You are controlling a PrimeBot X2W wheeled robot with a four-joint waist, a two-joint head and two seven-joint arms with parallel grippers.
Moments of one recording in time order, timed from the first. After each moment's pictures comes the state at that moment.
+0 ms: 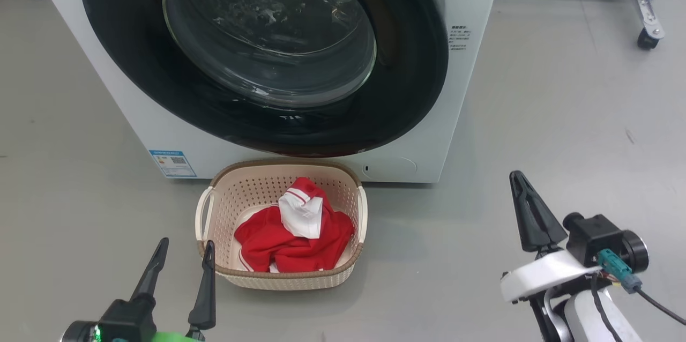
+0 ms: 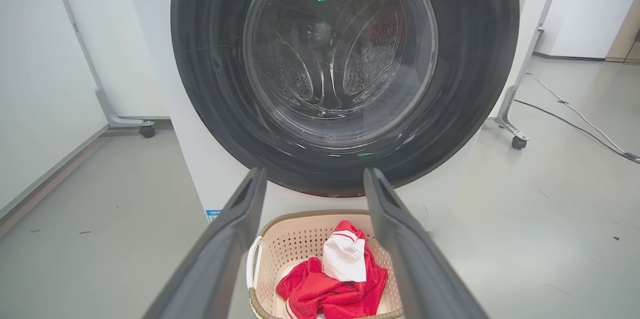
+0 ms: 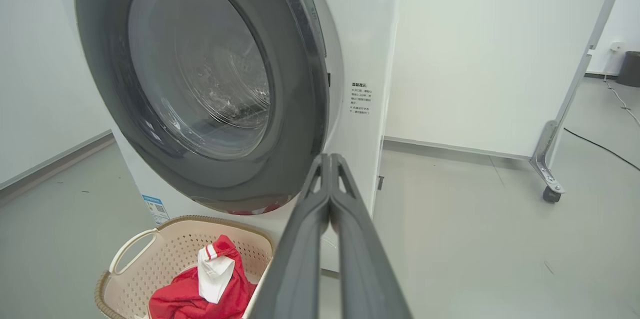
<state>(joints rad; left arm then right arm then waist) 0.14 0.13 -0.21 -0.02 -0.31 0.07 -0.19 -0.03 -0.10 0.20 0.17 0.23 0.01 -0.25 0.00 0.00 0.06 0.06</state>
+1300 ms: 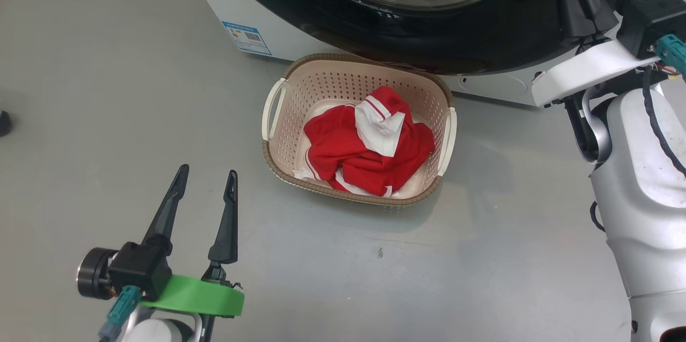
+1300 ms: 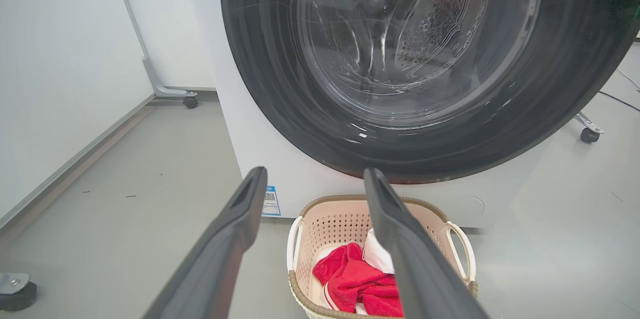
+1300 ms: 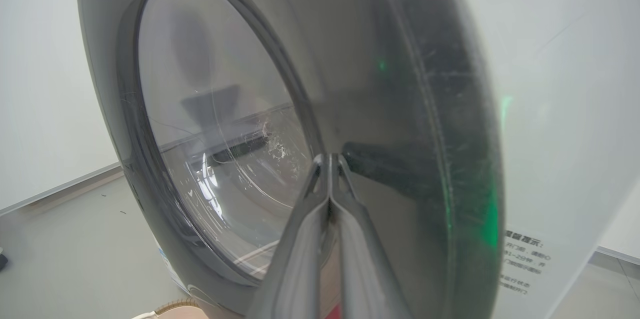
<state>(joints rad) -0.07 0.08 -0.25 -0.02 -0.29 0.04 -0.24 -0.69 -0.16 0.18 0.39 0.18 0.07 -0.20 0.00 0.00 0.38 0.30</state>
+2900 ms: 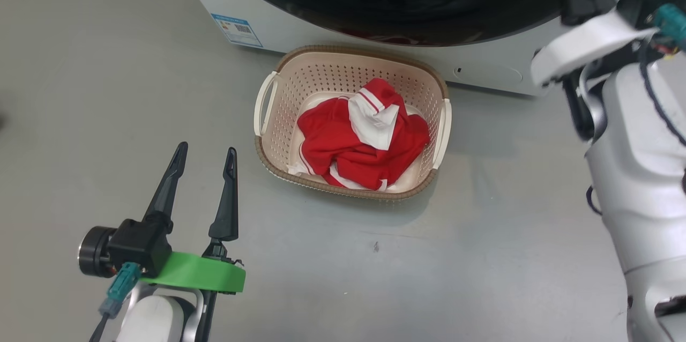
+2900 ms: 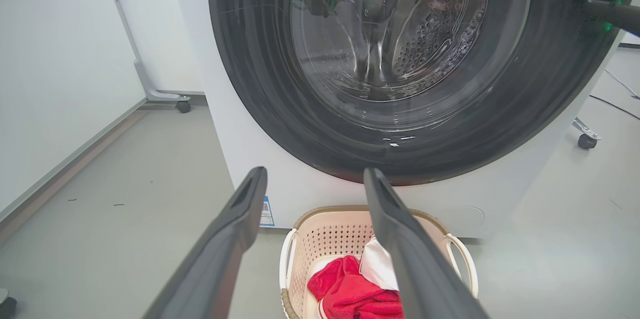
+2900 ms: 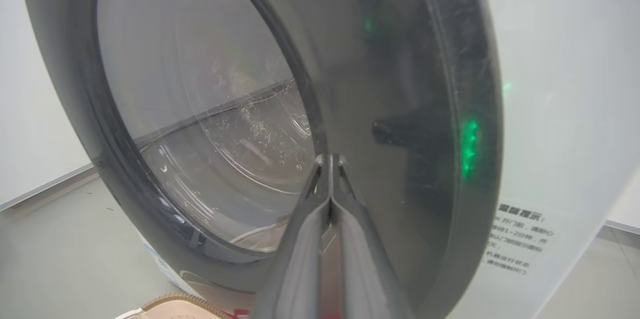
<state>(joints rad) -0.15 0.05 -0.24 0.03 -0.29 0.03 -0.25 -0.84 -0.15 0.18 0.60 0.19 0.09 -0.25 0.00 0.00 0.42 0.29</state>
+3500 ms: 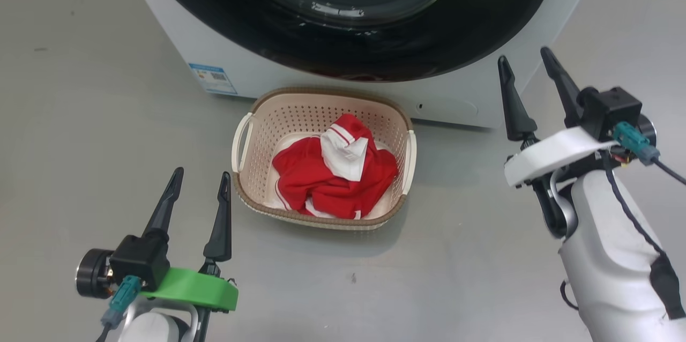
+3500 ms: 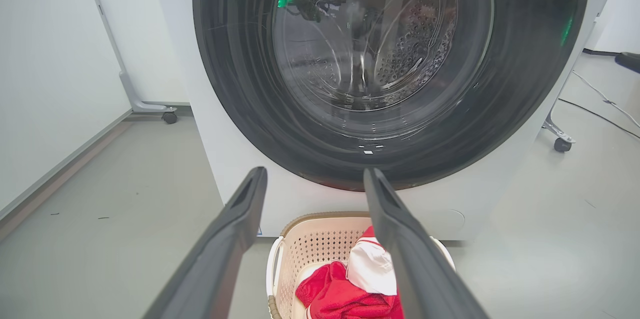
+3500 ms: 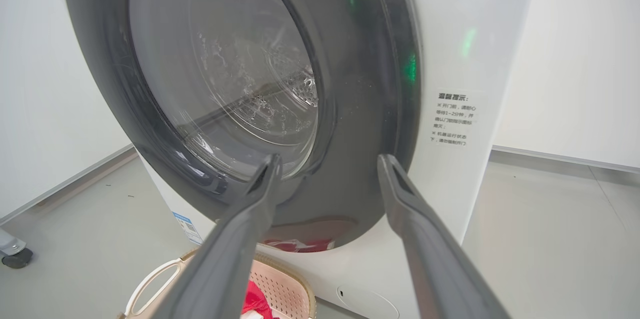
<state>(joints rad) -0.11 0.06 -0.23 0.09 -0.29 0.03 -0.25 -0.51 -0.09 0.16 0.47 0.25 0.10 -0.25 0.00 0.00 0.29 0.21</state>
